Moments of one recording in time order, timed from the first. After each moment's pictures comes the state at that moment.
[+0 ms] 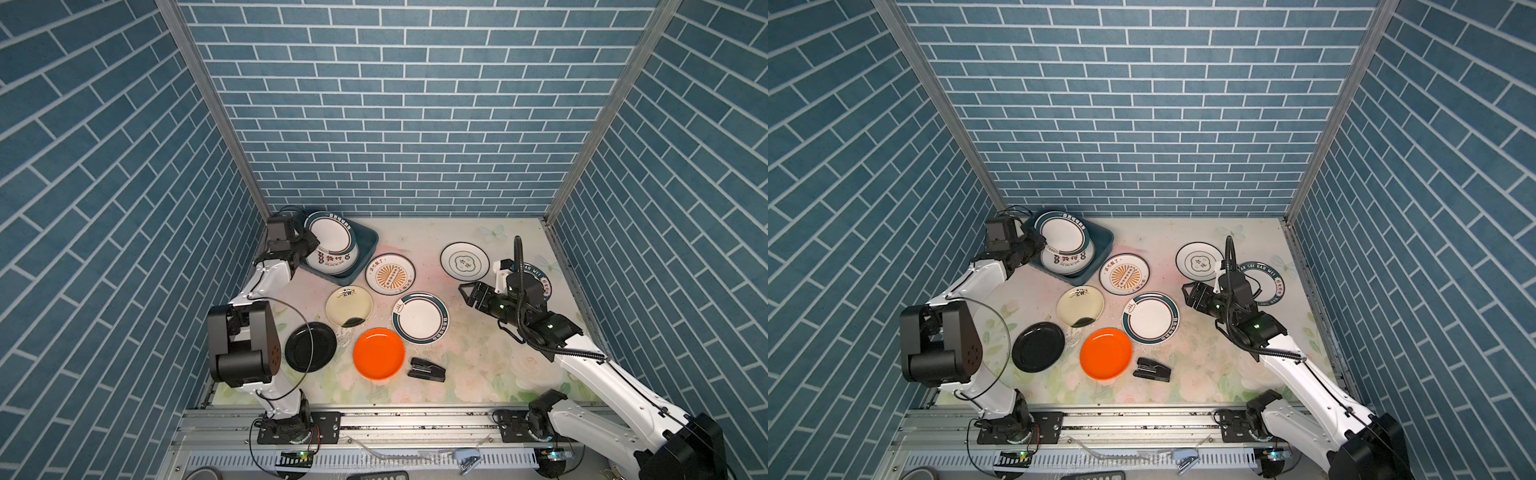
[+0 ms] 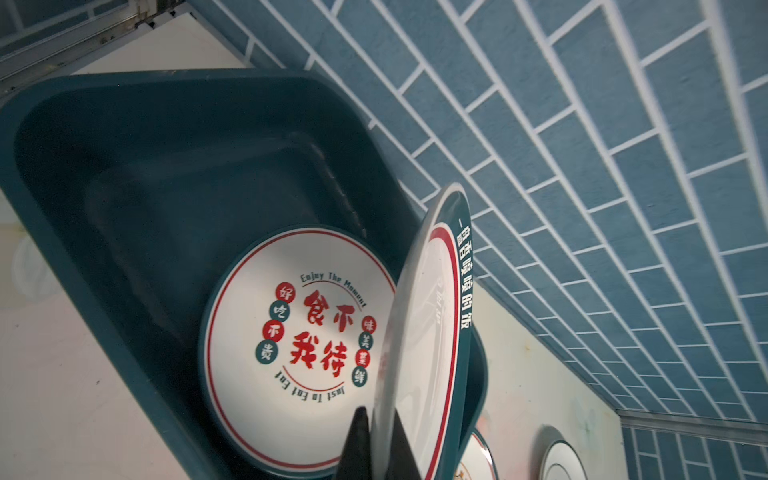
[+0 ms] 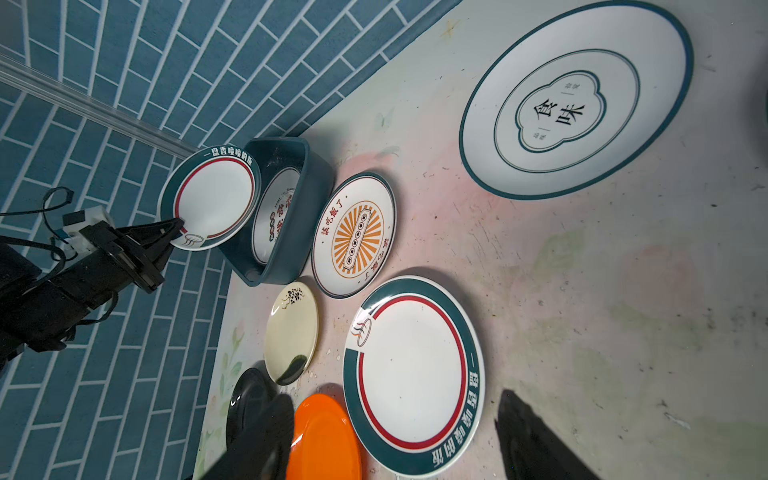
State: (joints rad) left arm 0.10 1.69 1.21 -0.14 0.21 -0.66; right arm 0.52 0.96 0.69 -0.27 -0.12 0.78
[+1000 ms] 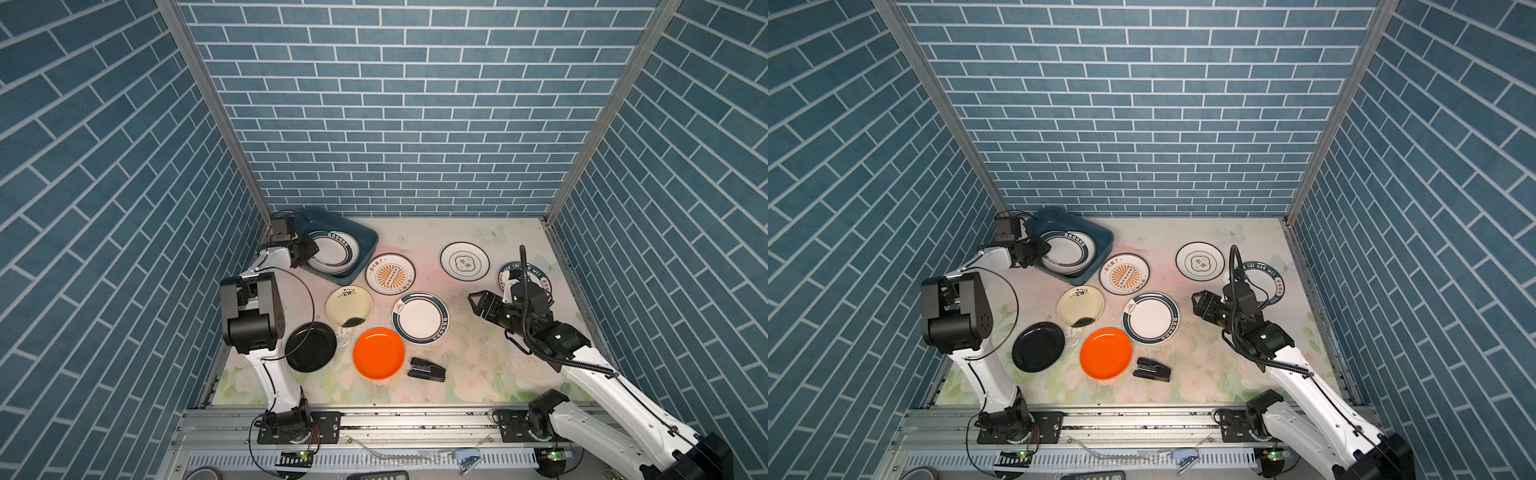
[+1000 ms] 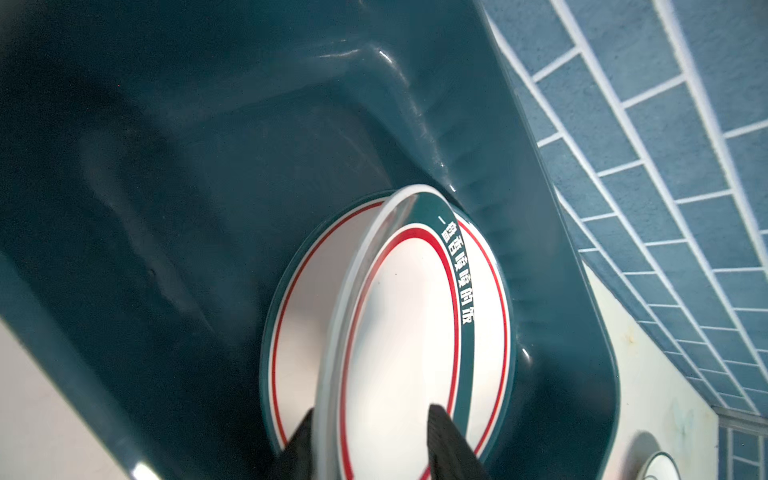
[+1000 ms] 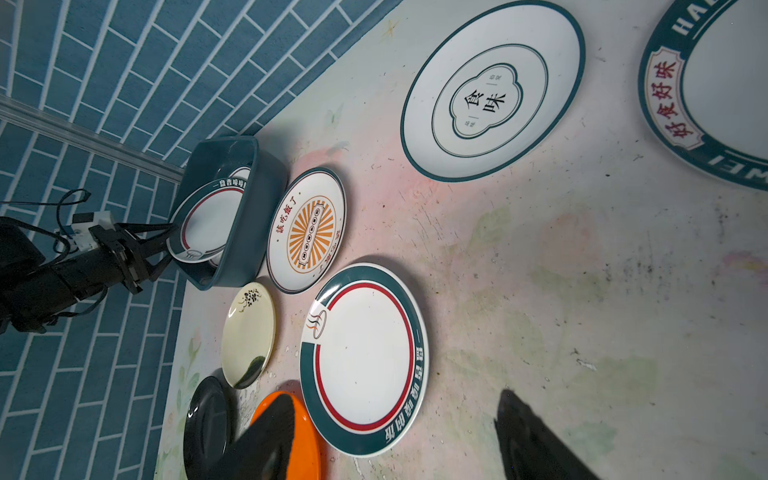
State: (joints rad) left arm 0.15 1.93 1.39 -0.29 0.24 -0.57; right arm 0.51 0.88 0.64 -0.37 -0.05 0.78
